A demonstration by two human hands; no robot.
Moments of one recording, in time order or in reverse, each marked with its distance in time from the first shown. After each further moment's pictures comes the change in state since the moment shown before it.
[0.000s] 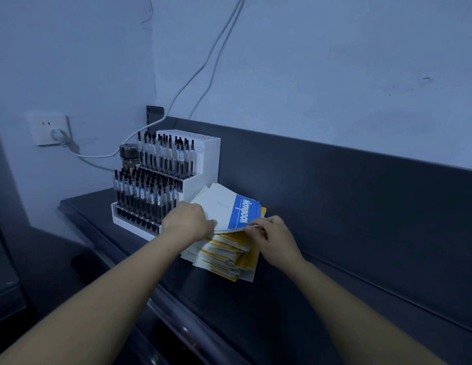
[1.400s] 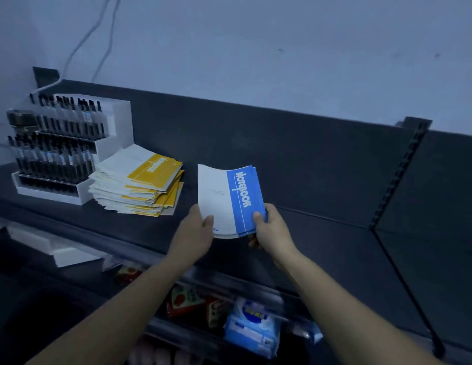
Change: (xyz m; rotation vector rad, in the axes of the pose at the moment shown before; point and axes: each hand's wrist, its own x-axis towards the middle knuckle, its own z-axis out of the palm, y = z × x) left_hand -0.205 0.100 0.065 -0.828 -0.130 0.325; right_hand -0.232 0.008 -0.091 0.480 0.294 0.540
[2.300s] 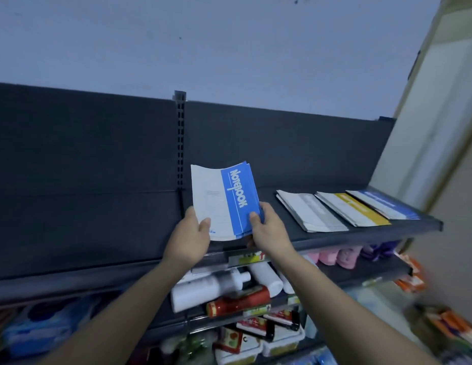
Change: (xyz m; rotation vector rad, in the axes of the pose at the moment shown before) left_hand -0.195 0.221 0.264 -0.117 -0.412 0.288; right_hand -0.189 0.122 -0.348 -0.174 0.551 0.112
